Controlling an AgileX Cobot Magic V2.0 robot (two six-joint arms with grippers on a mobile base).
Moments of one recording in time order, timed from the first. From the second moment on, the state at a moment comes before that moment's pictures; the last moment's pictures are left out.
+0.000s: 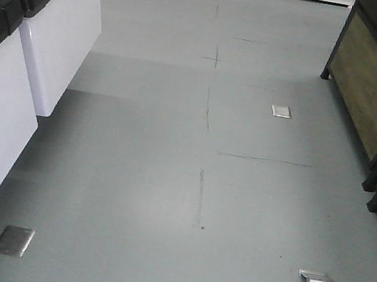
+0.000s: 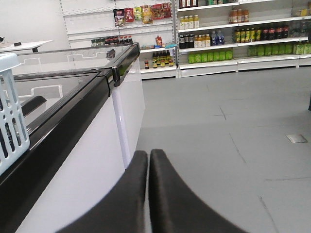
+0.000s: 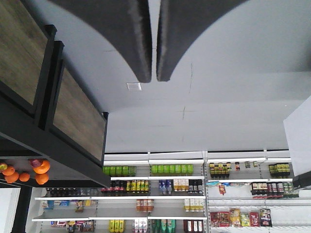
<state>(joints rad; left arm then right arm) 0.13 -0.02 0.04 -0.02 0.13 0.09 -0.09 -0.01 0.03 0.06 0.11 -0.06</state>
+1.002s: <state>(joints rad) 0.13 -0.02 0.04 -0.02 0.09 0.09 -0.09 -0.01 0.03 0.06 0.11 -0.06</state>
